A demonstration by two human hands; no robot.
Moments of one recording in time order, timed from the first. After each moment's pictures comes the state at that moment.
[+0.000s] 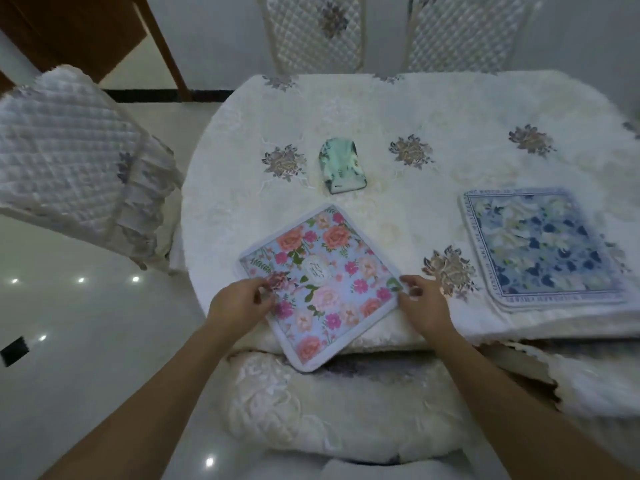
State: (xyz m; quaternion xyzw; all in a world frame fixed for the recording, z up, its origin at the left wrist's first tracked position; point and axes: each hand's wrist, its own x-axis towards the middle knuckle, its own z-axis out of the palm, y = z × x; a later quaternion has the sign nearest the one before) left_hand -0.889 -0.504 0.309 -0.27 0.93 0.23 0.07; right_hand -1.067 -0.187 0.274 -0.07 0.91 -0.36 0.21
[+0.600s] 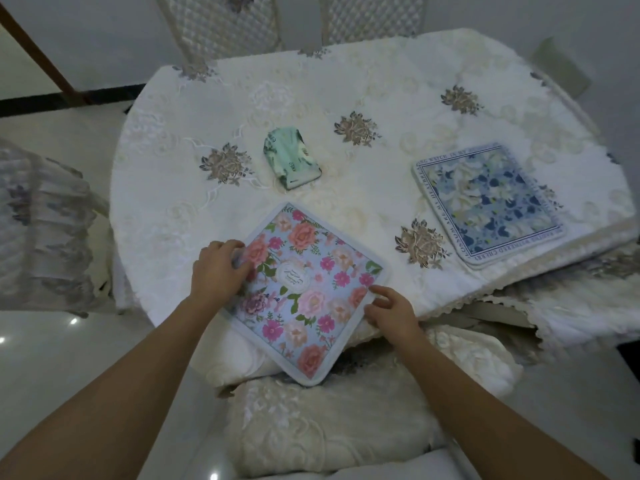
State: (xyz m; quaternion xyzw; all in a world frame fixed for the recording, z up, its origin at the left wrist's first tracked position) left_hand -0.990 -0.566 0.277 -0.20 0.94 0.26 0.04; right_hand -0.995 -0.226 0.279 0.21 0.75 -0.58 0.26
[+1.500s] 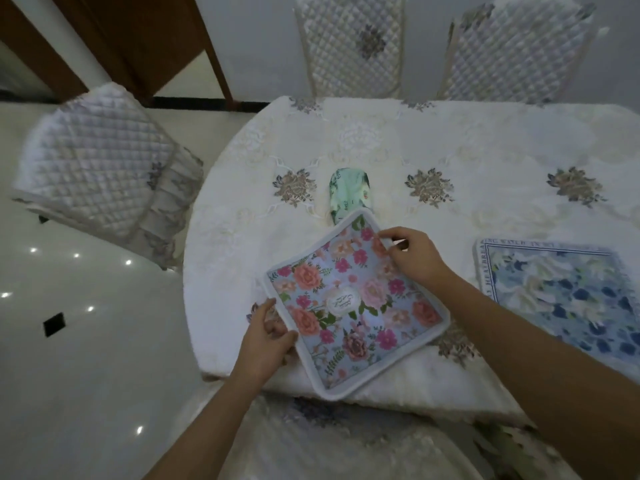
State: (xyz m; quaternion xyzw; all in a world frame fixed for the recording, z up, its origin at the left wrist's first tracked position) left_hand -0.934 -0.405 0.325 -0.46 0.68 0.57 -0.03; right_hand -1.229 -0.264 0.340 -0.26 0.85 -0.39 0.23
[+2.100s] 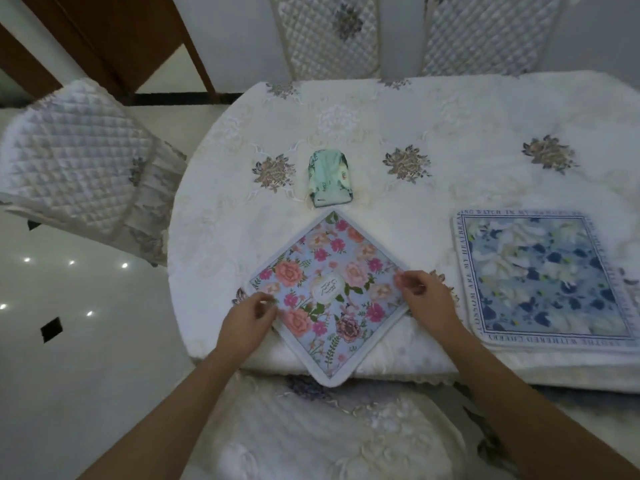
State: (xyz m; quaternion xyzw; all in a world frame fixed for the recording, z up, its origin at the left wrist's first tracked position) left_hand -0.932 -0.417 0.300 -0.40 0.84 0.36 0.04; right_hand -1.159 -0.151 0.287 -0.11 0.87 -0.42 0.24
